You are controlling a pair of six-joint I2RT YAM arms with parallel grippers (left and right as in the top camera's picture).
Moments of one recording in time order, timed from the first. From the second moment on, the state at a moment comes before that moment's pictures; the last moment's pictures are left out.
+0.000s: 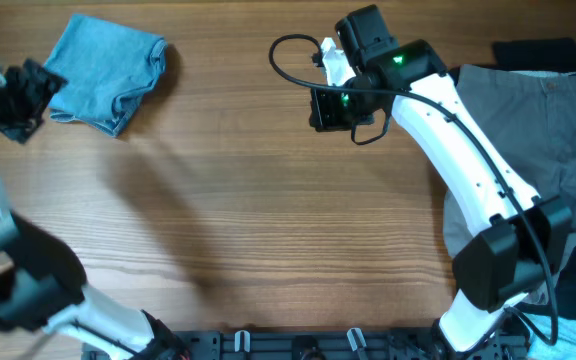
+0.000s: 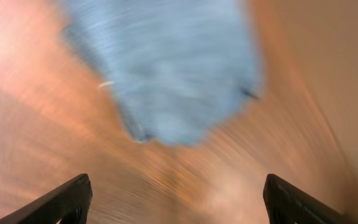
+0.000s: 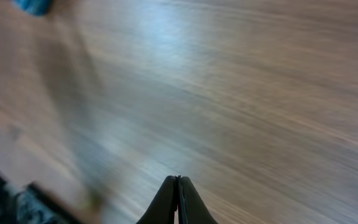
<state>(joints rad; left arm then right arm) 0.53 1.83 1.74 -1.00 0.45 -0.27 0.41 1.87 1.76 -1.09 -0.35 0.23</state>
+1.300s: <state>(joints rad) 0.33 1.05 1.78 -1.29 0.46 0.17 0.41 0.89 1.77 -1.29 -0.02 0.26</state>
